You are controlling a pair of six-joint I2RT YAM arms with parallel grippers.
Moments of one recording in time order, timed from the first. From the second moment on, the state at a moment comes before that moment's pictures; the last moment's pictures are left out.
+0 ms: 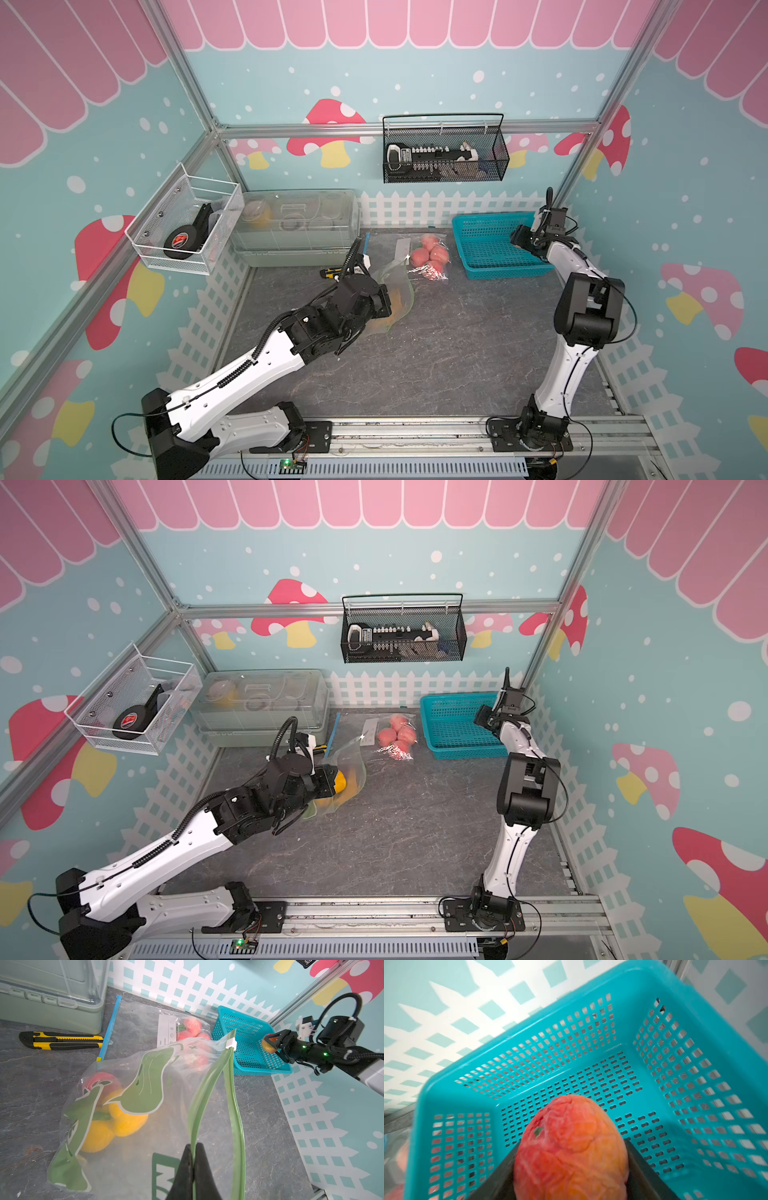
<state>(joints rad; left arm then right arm) -0.87 1.13 1.12 -0.55 -0.34 -0.76 -0.20 1.99 1.58 -0.29 -0.18 0.27</state>
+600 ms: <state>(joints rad) -0.87 1.12 1.11 -0.55 -0.34 -0.76 -0.05 1.32 1.05 -0.25 -0.31 0.31</state>
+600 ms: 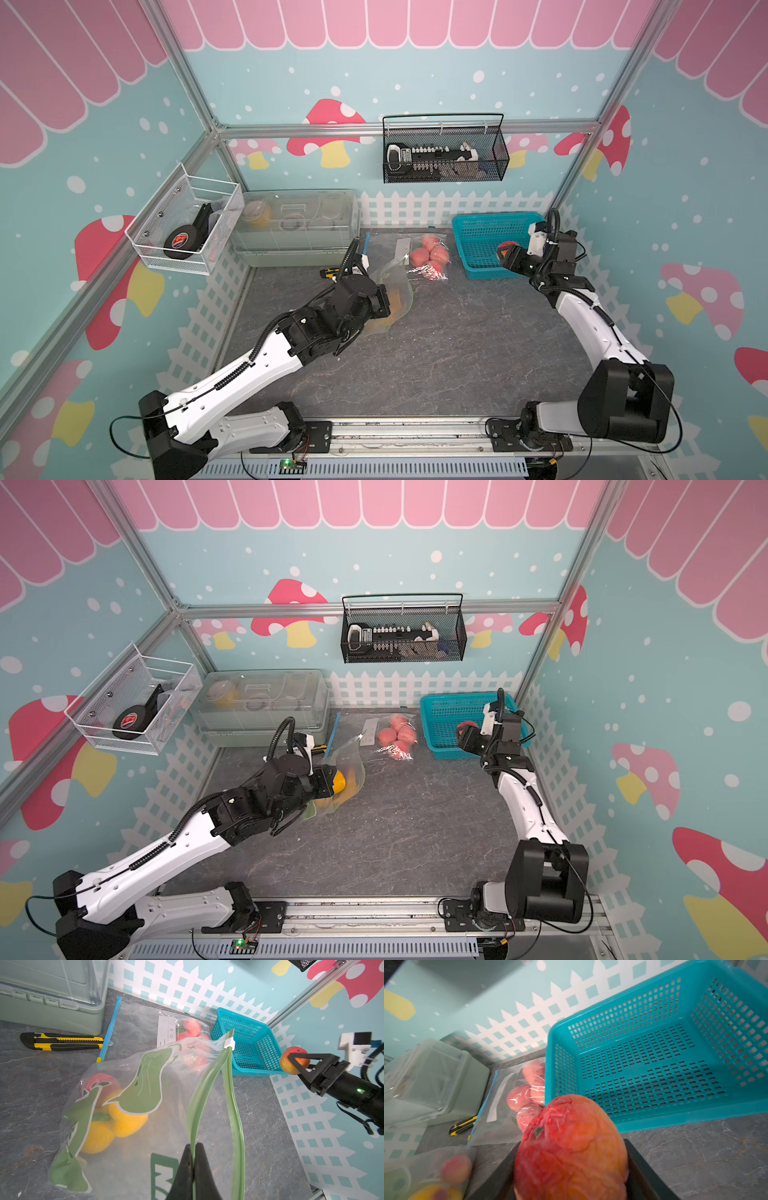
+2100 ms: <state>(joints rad) -0.87 1.15 1.11 -0.52 -0.32 -0.76 0.73 1.28 1.10 -0.27 -0.37 0.27</state>
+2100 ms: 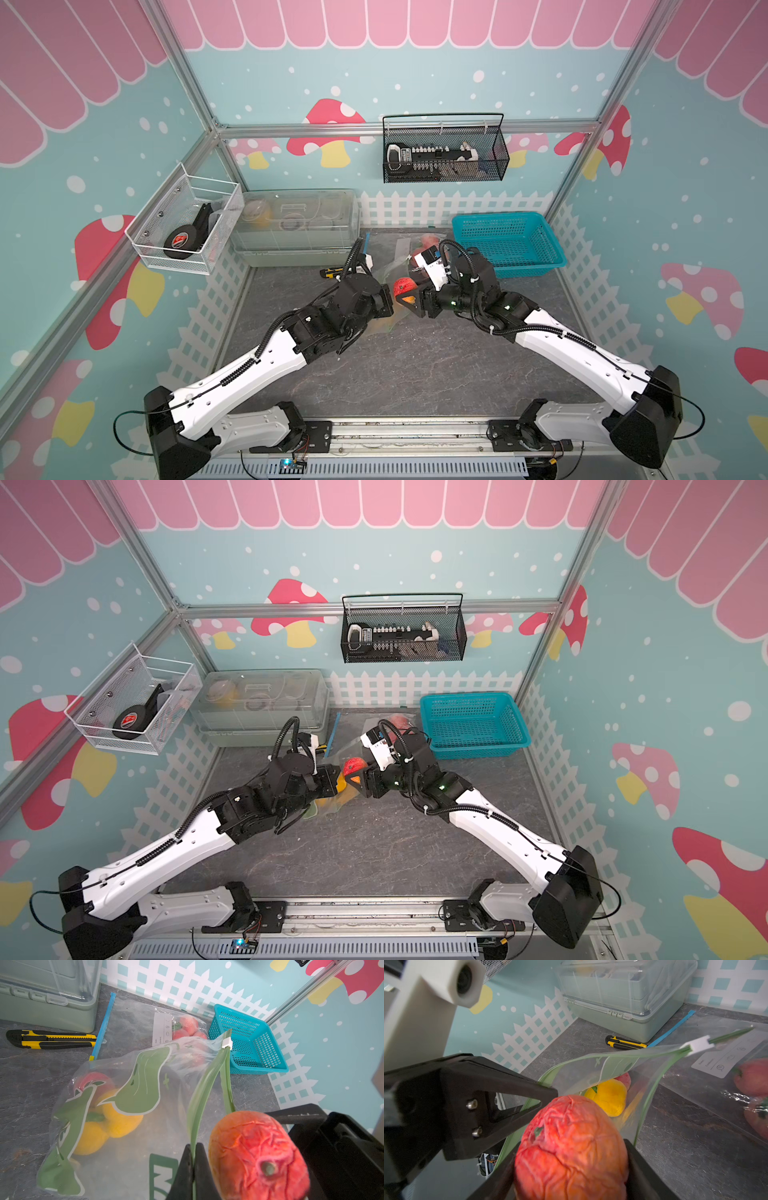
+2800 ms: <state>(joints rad) -0.86 1.14 1.11 -0.52 -0.28 -0.76 0.79 1.32 1.16 -0.38 -0.24 0.16</state>
